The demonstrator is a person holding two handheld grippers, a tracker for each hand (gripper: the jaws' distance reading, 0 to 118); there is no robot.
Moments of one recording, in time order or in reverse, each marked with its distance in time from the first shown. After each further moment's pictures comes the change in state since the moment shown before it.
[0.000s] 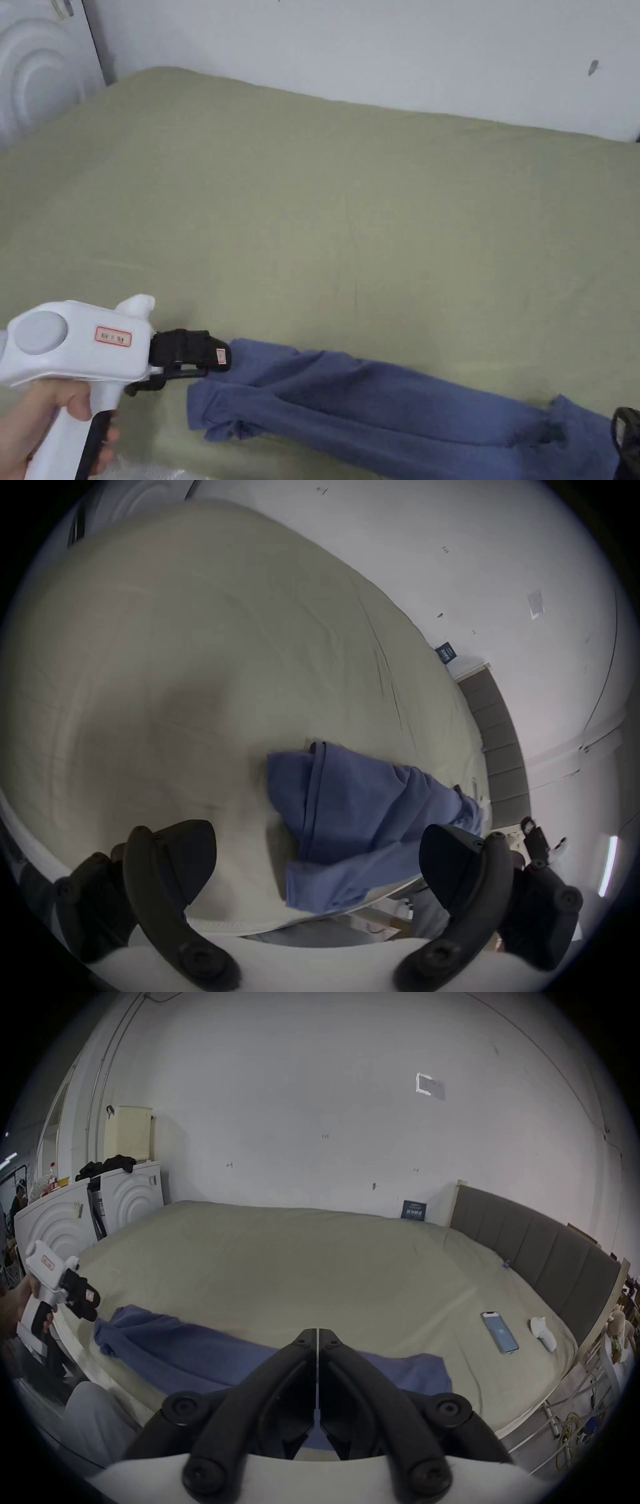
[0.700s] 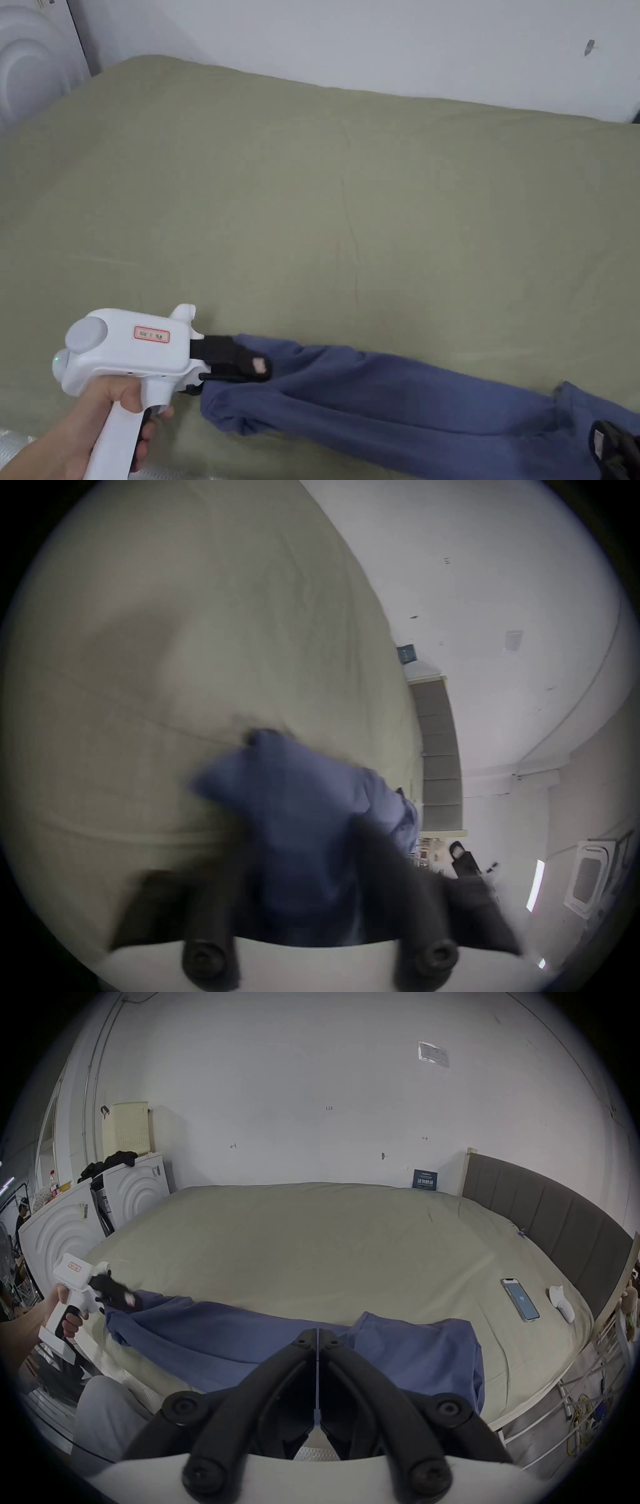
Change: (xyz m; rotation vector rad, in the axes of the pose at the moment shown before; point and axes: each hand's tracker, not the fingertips) left arm -0.007 -0.003 -0.058 -0.121 -0.255 0.166; right arm -0.006 -0.017 -0.007 -0.098 0.046 -0.060
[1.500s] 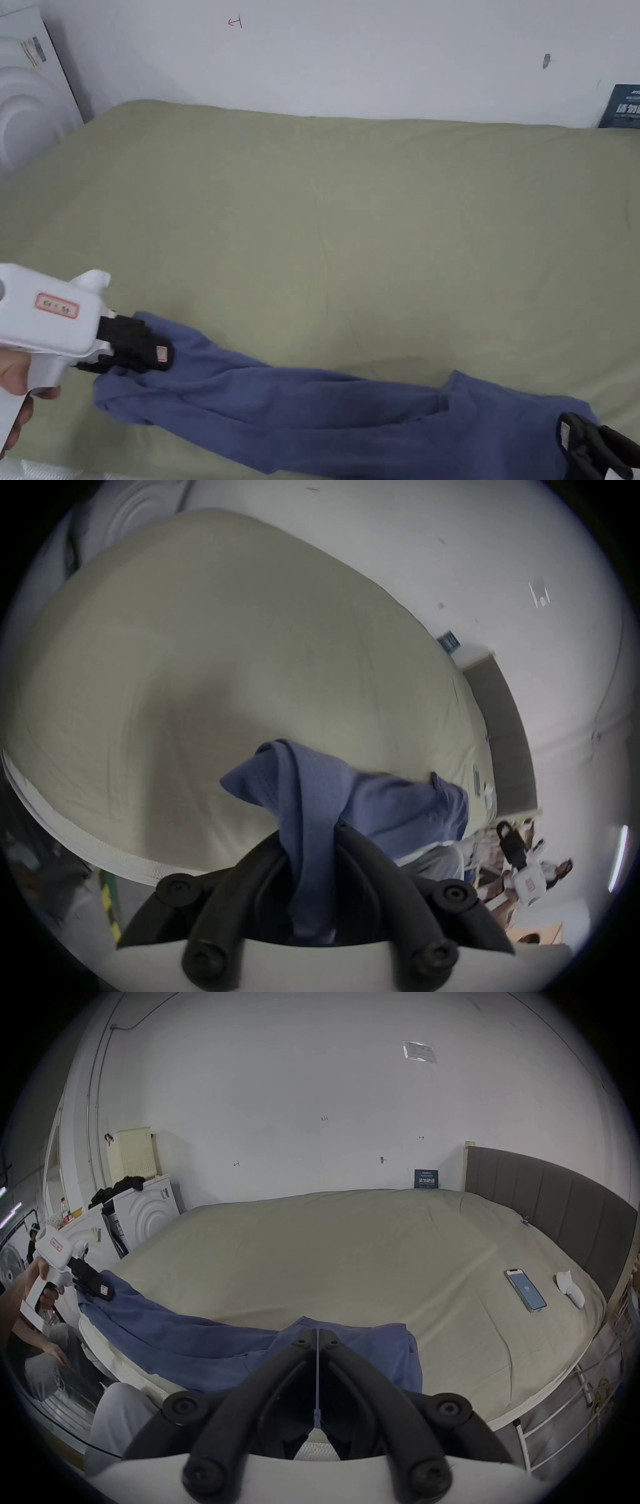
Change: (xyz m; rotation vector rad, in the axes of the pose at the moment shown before) left arm 0.129 -0.015 0.097 0.054 0.389 -0.278; right arm 0.039 -0.006 0.024 0.046 0.068 -0.092
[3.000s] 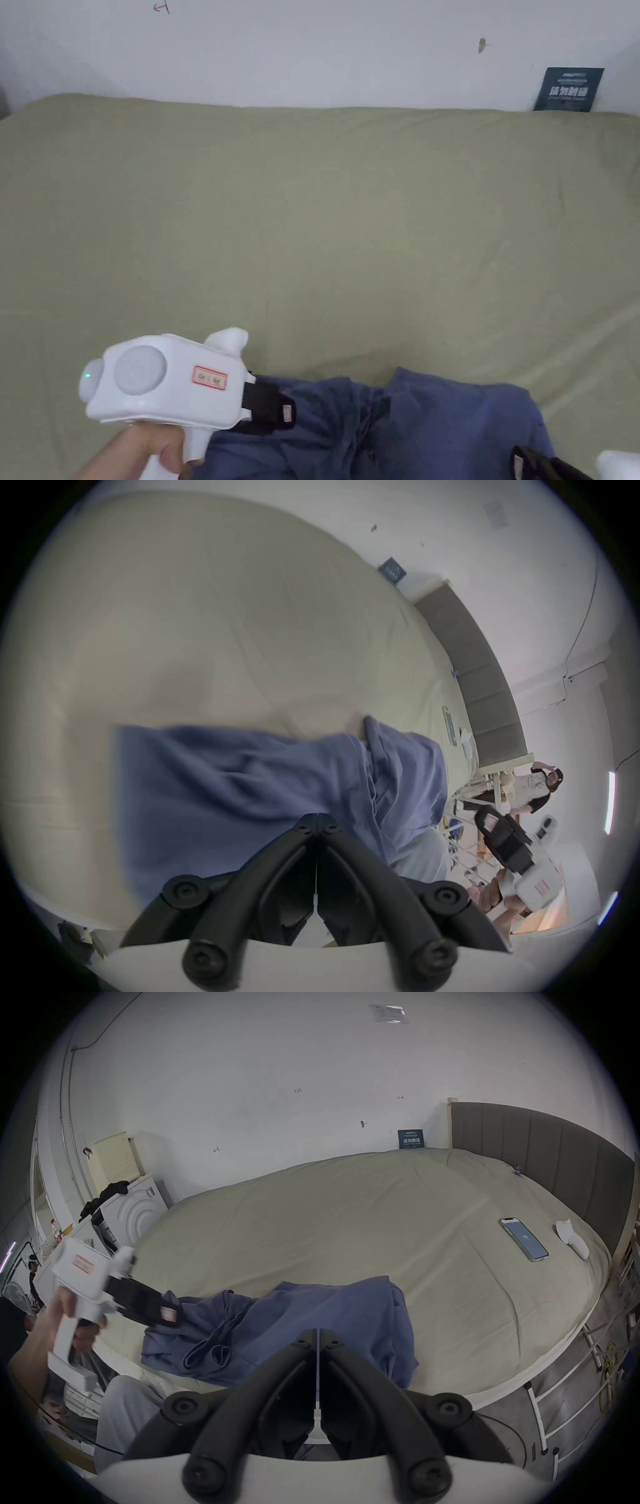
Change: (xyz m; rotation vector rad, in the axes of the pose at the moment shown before) left arm 0.110 -0.035 -0.139 -0.097 -0.164 -0.135; right arm 0.025 -0.020 -0.010 -0.127 -0.010 -0.111
